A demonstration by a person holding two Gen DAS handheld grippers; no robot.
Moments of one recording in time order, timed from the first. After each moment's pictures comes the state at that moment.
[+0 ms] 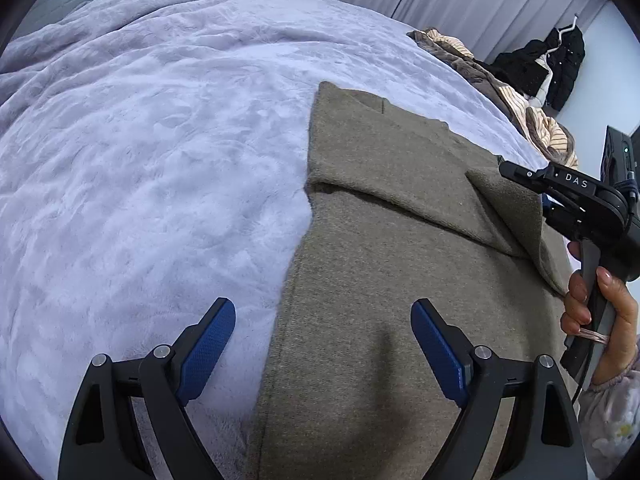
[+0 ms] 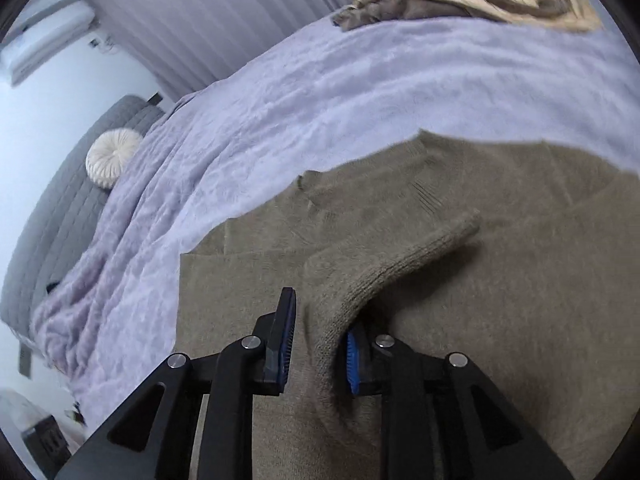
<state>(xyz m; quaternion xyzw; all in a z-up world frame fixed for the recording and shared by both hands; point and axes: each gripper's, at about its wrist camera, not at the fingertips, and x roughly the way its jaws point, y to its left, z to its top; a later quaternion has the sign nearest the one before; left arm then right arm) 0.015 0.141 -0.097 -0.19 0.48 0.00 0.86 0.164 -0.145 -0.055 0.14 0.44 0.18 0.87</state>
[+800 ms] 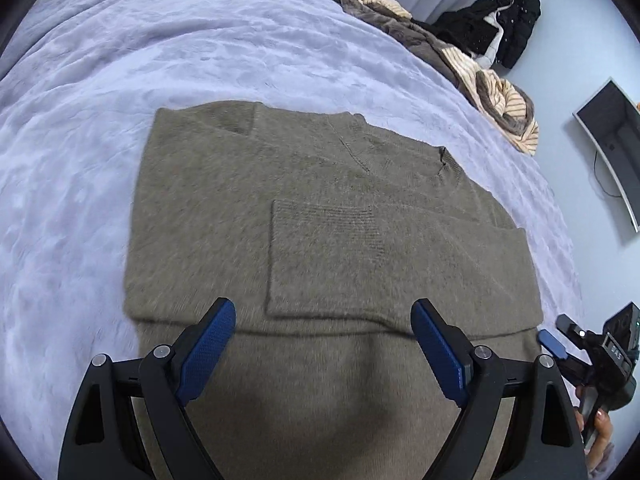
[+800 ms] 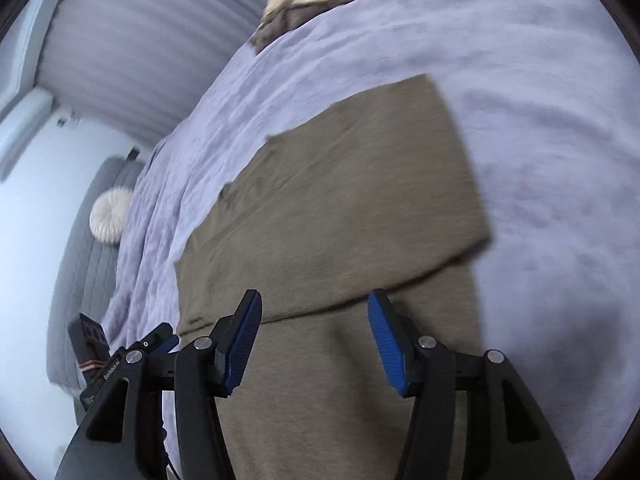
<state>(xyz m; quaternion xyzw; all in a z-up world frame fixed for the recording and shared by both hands) 0.151 0.063 -0.087 -0.15 0.52 -0.13 0.83 0.041 -0.362 -0.078 0.38 0.45 0.06 0.81</state>
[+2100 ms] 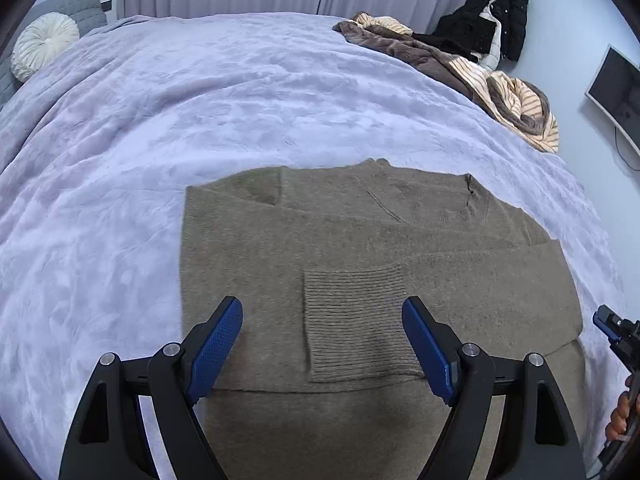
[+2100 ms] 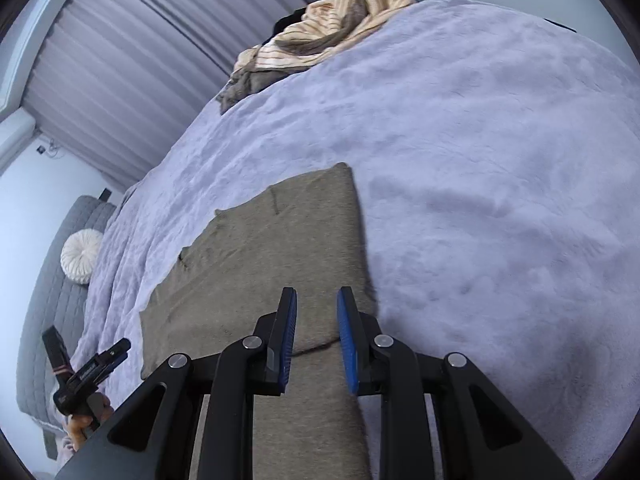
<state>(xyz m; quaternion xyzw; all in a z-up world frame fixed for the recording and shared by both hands) 0.158 0.068 -0.069 -0.07 0.48 -0.08 0.87 0.055 -0.367 -0.056 0.31 0.41 0.04 0.86</state>
